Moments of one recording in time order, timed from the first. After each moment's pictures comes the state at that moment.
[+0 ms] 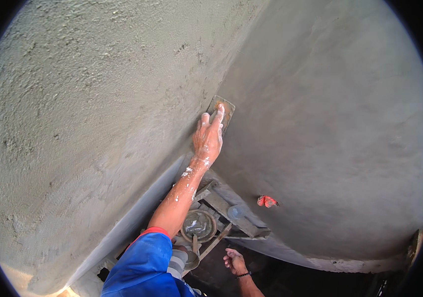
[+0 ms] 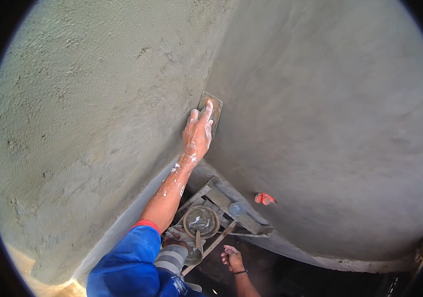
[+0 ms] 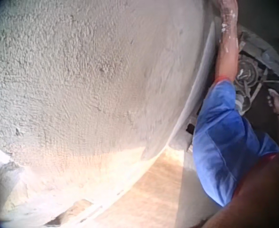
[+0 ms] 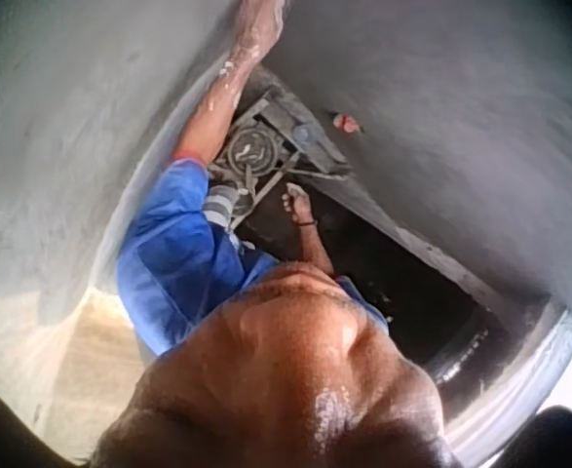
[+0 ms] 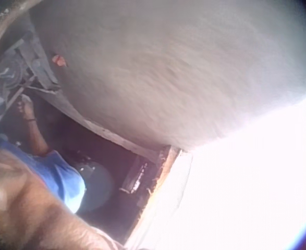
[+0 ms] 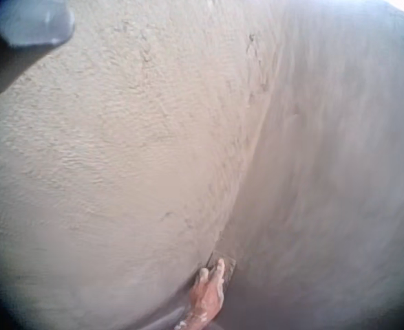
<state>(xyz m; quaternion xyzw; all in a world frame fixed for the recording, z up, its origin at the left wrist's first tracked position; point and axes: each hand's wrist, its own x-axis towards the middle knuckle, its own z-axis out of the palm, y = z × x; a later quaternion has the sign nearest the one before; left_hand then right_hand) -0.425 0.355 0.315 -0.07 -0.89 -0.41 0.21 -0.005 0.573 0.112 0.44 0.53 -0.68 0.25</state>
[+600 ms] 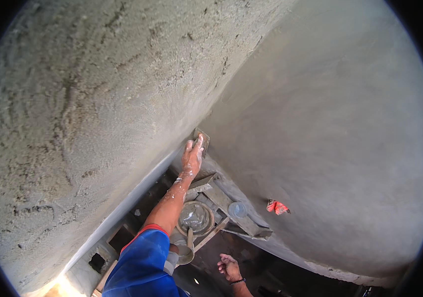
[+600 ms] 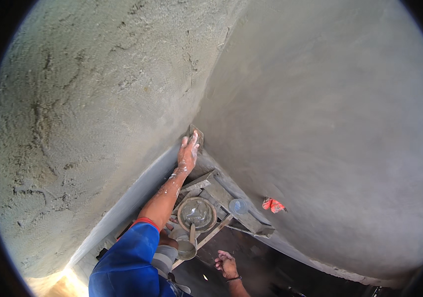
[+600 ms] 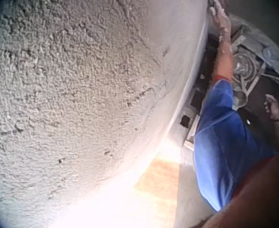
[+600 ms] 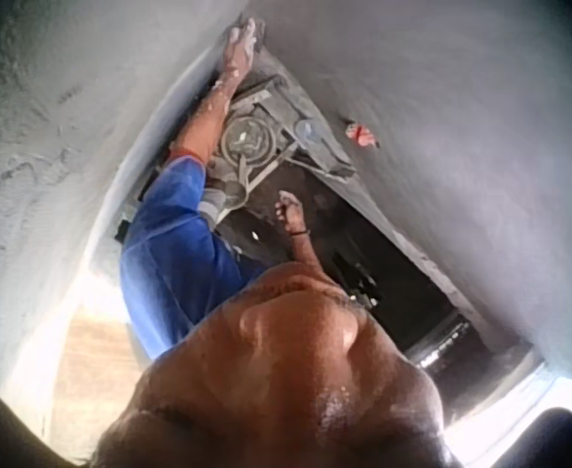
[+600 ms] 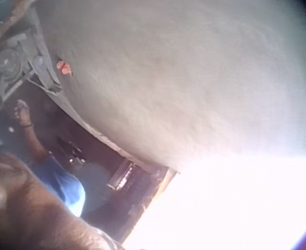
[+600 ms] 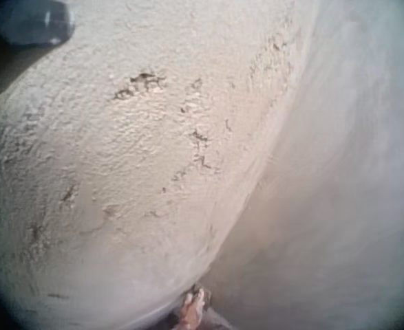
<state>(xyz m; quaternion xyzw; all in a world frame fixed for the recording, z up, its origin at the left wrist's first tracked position) -0.436 0.368 0.000 0.00 -0.89 -0.43 0.15 -0.013 0.602 0.076 0.50 0.49 -0.64 0.32</state>
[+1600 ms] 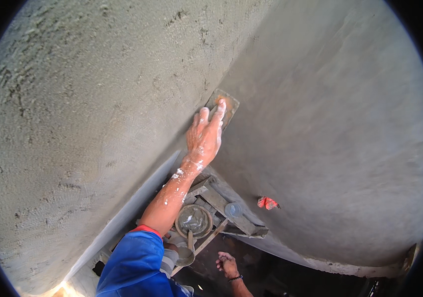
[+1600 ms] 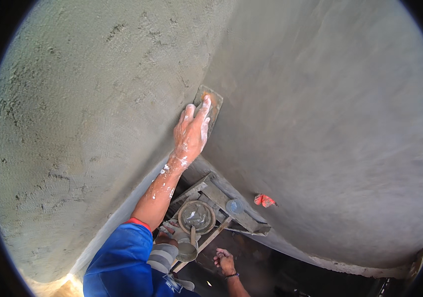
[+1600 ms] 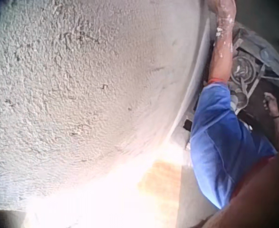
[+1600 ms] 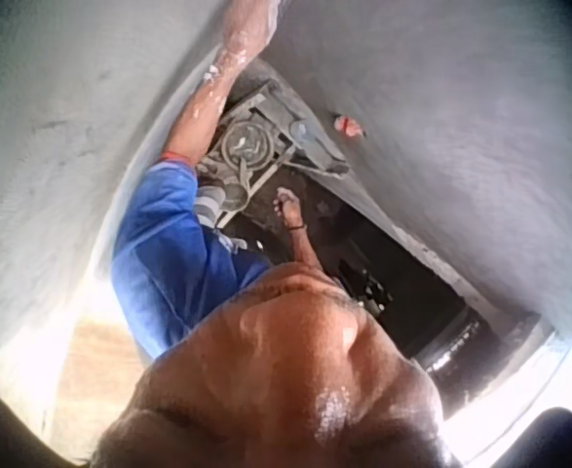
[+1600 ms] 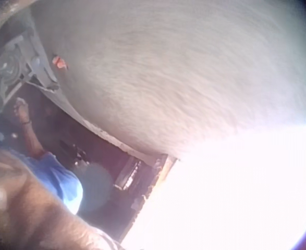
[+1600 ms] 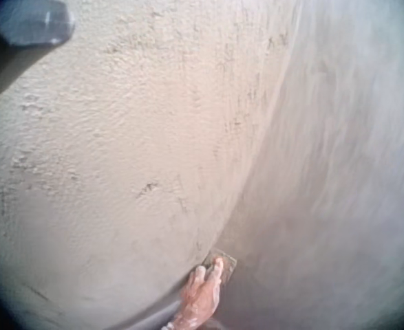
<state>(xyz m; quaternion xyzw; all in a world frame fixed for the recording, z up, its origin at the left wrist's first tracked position) -0.452 0.366 0.287 -0.10 -0.90 -0.36 0.23 -0.009 0.578 0.101 0.45 0.59 -0.60 0.30</state>
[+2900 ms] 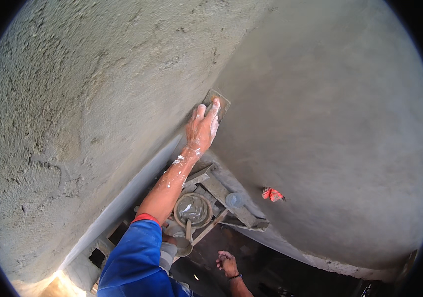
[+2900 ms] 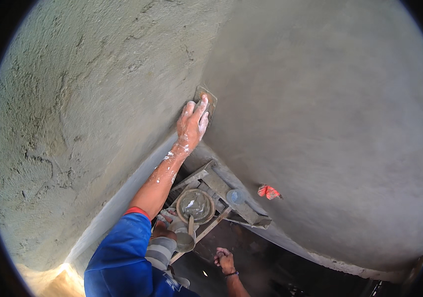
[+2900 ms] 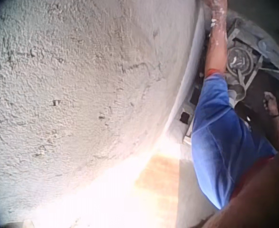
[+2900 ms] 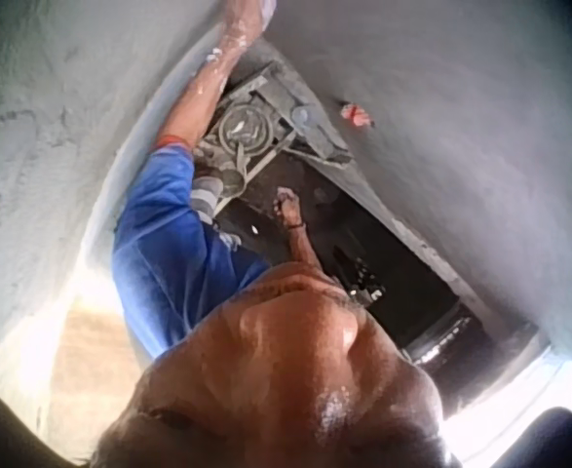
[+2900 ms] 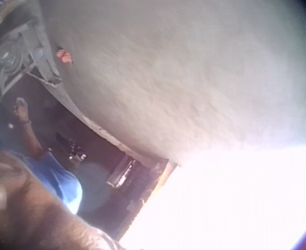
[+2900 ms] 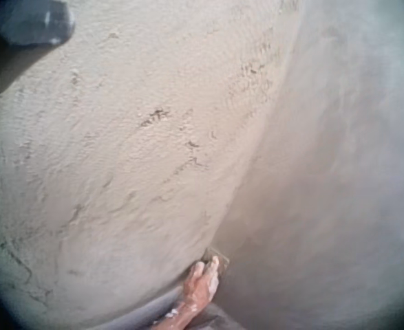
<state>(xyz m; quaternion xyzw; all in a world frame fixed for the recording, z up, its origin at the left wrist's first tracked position) -0.450 0.365 0.161 -0.10 -0.88 -0.40 0.24 0.038 0.571 0.067 0.48 0.61 -0.55 0.29</state>
